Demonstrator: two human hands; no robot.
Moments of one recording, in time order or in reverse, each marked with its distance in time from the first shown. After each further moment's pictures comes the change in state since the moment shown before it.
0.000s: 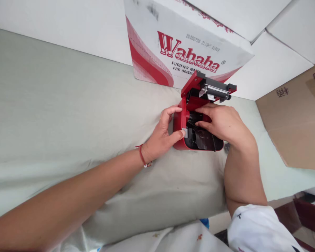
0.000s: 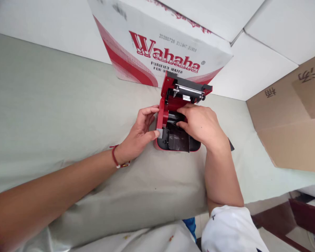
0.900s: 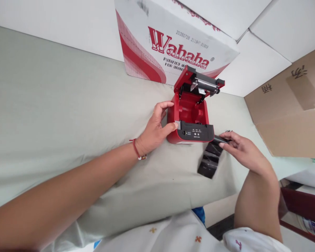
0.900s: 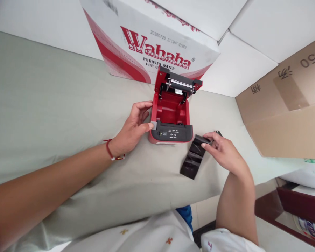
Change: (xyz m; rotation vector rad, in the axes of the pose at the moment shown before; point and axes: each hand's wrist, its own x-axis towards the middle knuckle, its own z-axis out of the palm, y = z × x) left_hand 0.005 0.006 0.002 -0.059 0.036 -0.108; right_hand -0.143 0.076 0.049 0.689 0.005 0.430
